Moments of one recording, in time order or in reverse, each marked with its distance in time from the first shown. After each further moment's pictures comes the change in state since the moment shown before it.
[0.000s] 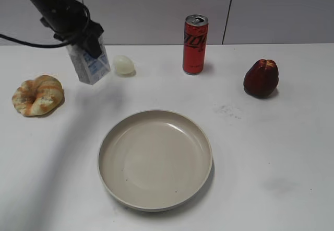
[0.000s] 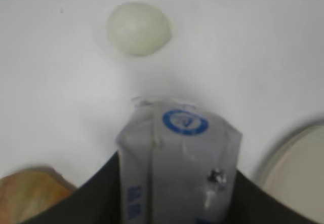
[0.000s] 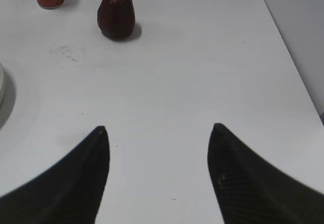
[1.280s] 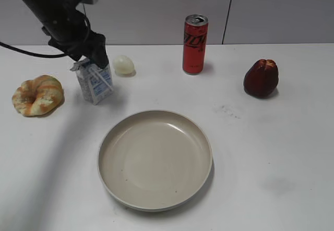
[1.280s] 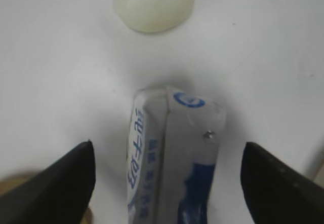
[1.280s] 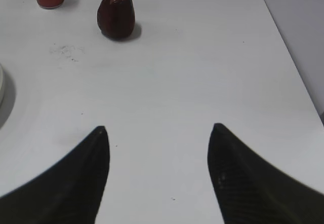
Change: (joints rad) left arm 0.042 0.085 0.135 0.016 -0.150 0.066; right arm 0.000 0.000 0.000 0.000 0.000 0.000
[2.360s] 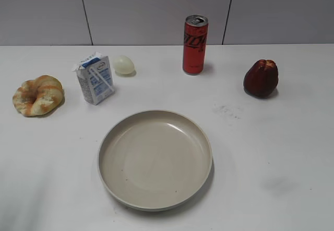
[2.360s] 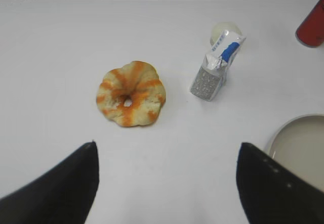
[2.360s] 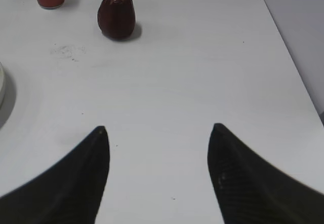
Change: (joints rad) left arm 0.233 -1.090 0.908 -0.101 -0.322 -0.102; right arm 0.000 0.000 0.000 0.000 0.000 0.000
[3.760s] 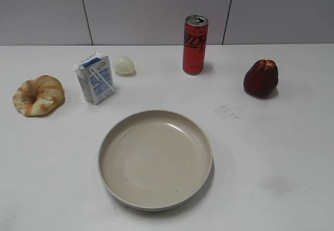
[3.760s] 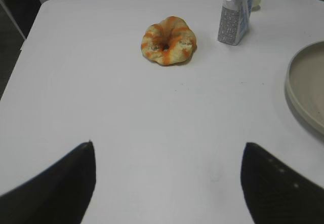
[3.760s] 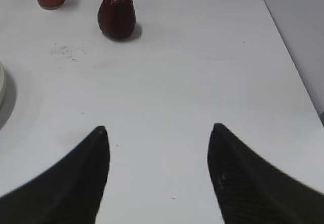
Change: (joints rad) left arm 0.000 -1.074 0.389 0.302 0.423 -0.182; right arm 0.000 0.000 0.000 0.000 0.000 0.000
